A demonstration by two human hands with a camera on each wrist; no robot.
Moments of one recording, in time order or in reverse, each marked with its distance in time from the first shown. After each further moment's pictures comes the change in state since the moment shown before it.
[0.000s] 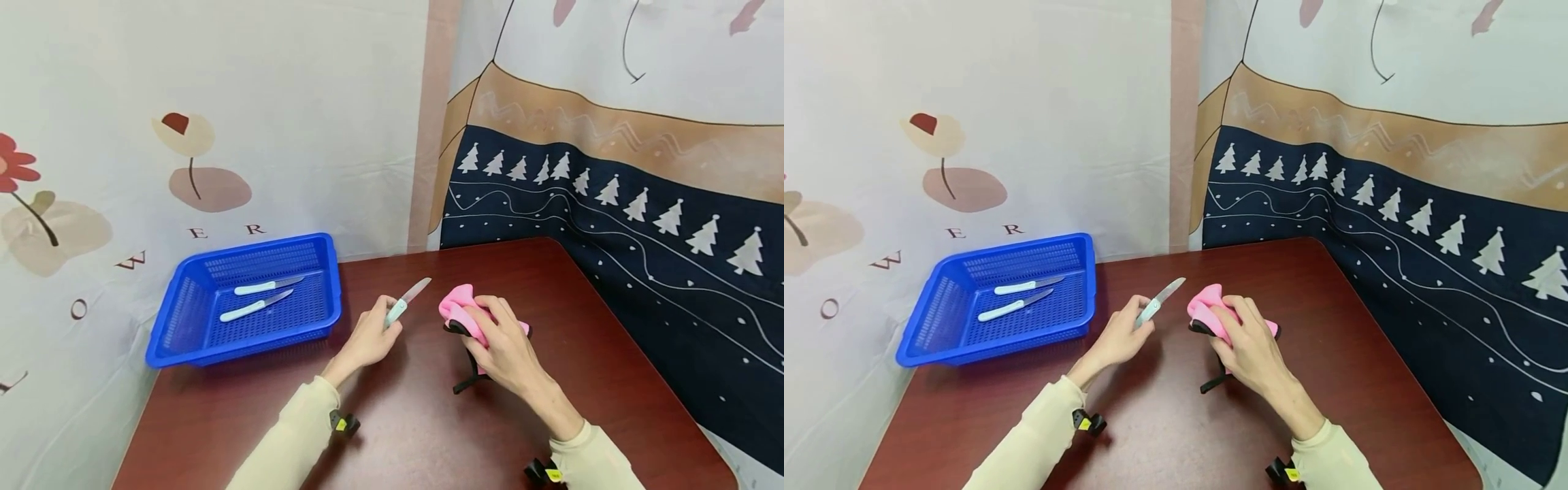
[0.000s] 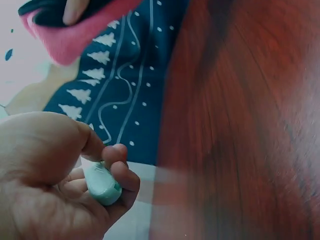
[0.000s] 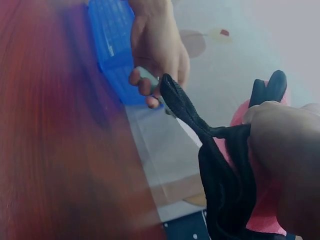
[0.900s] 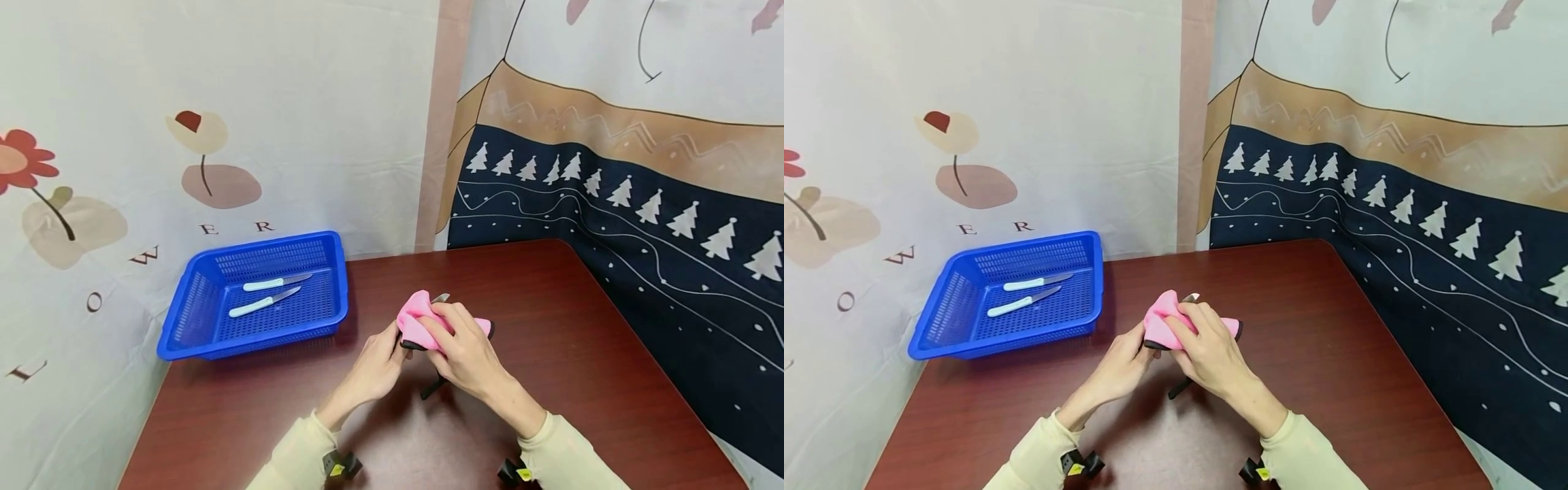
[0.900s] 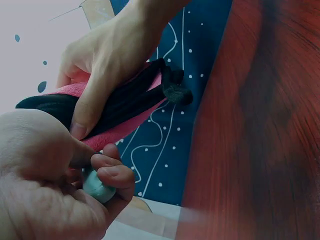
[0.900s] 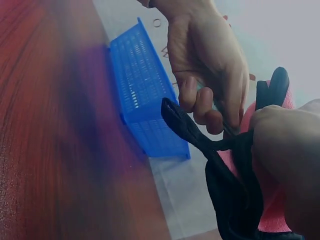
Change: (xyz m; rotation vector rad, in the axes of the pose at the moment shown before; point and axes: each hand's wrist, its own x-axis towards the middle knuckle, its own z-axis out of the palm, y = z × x) left_hand -0.053 0.038 -0.007 -0.067 -0.030 0.086; right_hand 0.024 -0.041 0.043 0.019 -0.004 -0.220
